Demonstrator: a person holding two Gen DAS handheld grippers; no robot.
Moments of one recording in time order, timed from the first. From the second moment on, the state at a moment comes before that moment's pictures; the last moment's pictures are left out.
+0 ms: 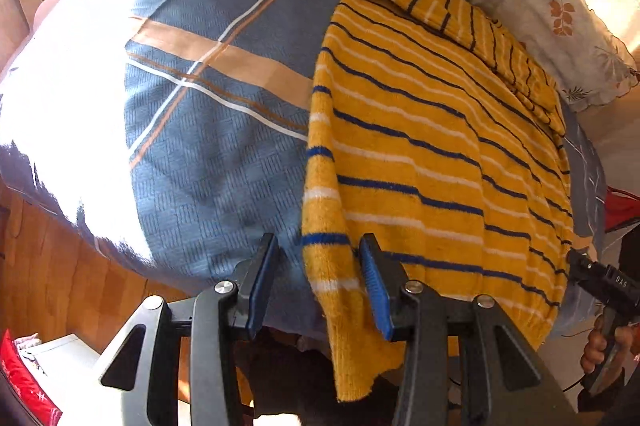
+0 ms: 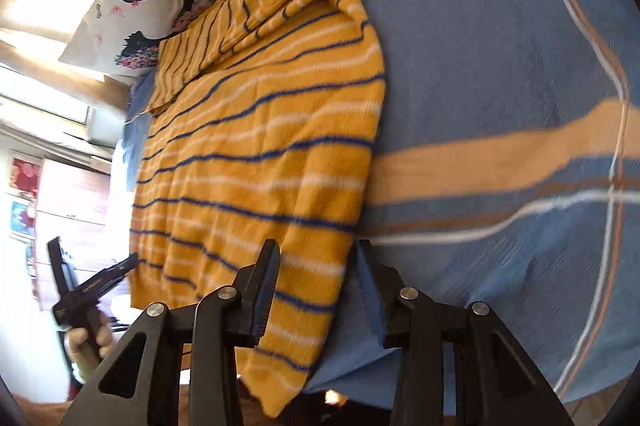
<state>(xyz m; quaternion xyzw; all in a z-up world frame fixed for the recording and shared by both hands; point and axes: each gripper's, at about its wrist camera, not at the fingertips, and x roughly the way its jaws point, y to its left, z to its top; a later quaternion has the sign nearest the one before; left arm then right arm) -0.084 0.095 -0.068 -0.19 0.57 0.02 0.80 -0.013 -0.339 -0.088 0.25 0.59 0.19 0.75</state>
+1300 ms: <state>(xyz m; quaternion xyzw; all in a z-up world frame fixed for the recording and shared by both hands) -0.089 0.097 0.021 -0.27 0.48 -0.02 0.83 -0.047 -0.323 -0.037 0.31 0.54 0.35 0.70</state>
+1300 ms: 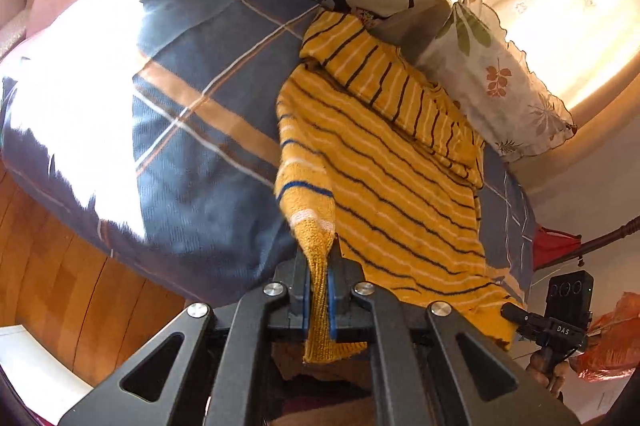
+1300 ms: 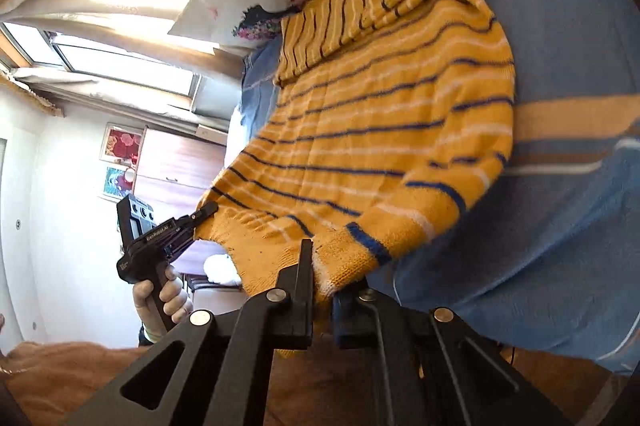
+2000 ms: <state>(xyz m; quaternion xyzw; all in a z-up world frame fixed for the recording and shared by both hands) 0.284 0.078 -0.019 -0.19 0.52 -0.07 0.83 0.250 -0.323 -0.061 0.38 0.50 0.14 0.77</state>
